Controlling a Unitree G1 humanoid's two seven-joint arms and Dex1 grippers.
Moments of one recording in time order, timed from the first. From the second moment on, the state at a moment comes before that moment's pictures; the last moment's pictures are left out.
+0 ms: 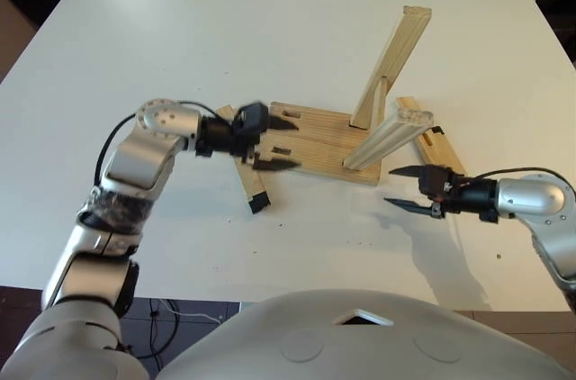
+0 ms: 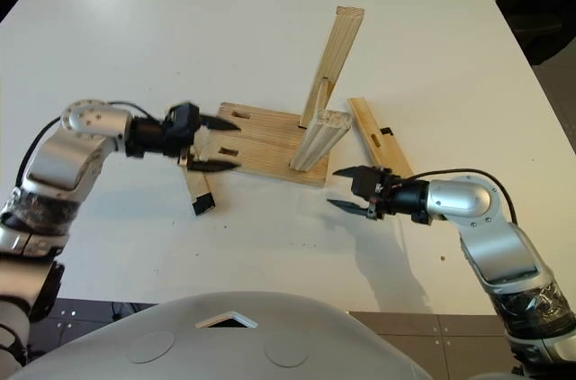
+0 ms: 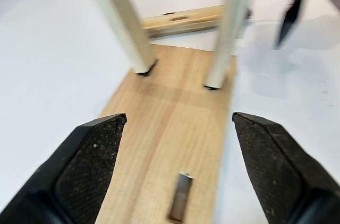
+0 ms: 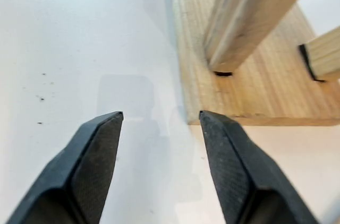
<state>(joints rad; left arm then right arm) -0.48 0.60 -0.26 0.12 -0.22 0.25 -1.11 0.22 -0.86 0.13 -0.44 0.16 0.24 1.03</state>
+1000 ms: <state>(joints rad) -0.66 0.40 -0.35 0.80 0.14 -0.21 -0.89 -0.04 -0.55 0.26 -0.13 -0.04 0.30 0.64</state>
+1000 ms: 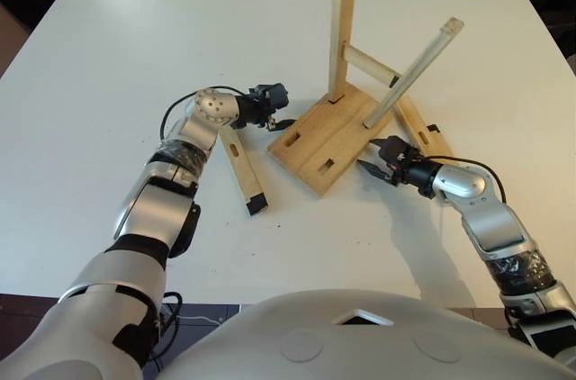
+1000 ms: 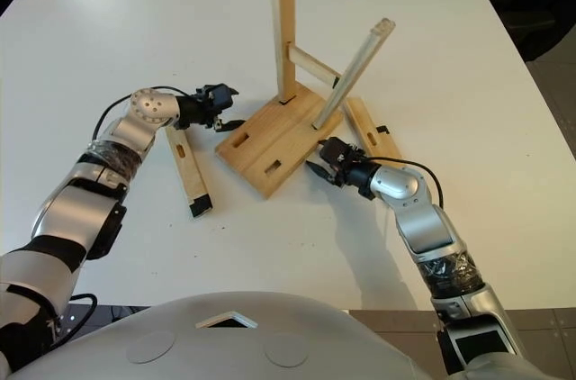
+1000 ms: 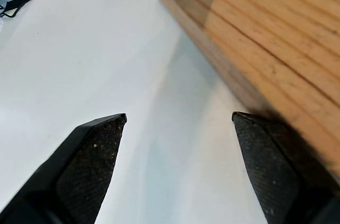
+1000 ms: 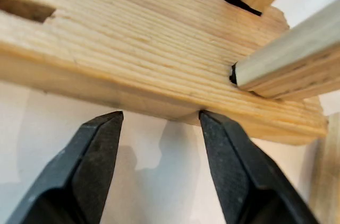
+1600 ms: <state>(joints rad) -0.16 0.58 -0.23 -0.08 -0.01 0.24 -0.95 -0.05 -0.63 0.27 -0.15 -0.06 0.26 0.76</state>
